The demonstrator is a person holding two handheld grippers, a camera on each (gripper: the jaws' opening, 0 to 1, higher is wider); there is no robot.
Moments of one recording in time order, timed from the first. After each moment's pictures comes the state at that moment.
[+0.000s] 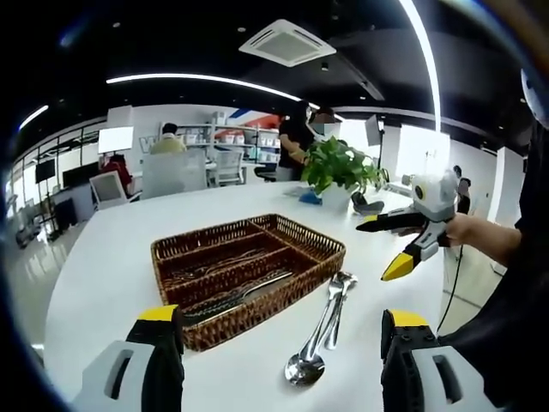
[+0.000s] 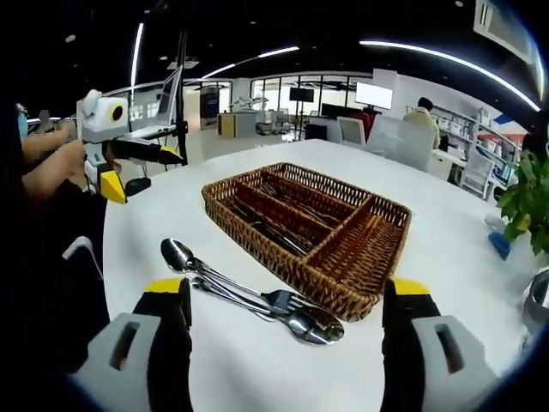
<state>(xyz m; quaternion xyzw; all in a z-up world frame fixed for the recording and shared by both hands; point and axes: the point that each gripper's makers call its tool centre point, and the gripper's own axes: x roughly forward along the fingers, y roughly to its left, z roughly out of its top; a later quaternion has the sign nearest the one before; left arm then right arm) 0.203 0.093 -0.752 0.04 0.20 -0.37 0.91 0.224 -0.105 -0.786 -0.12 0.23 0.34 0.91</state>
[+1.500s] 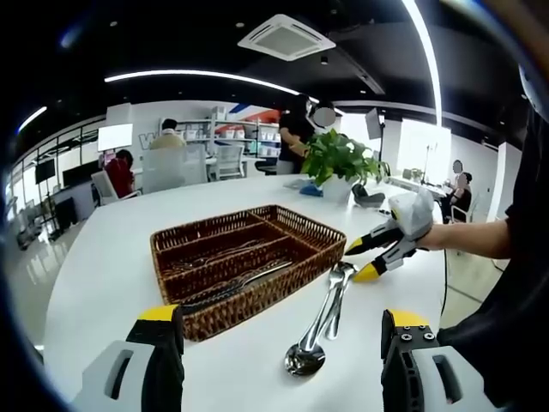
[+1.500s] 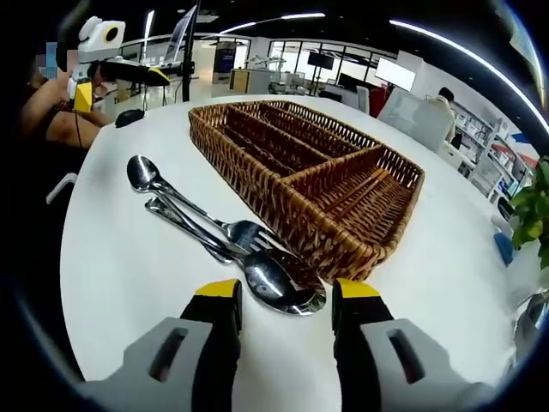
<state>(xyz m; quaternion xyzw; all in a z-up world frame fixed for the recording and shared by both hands) 0.198 0.095 -0.766 0.05 0.21 -0.37 0.90 0.244 -0.134 -0.869 -0.22 0.29 0.35 0.87</state>
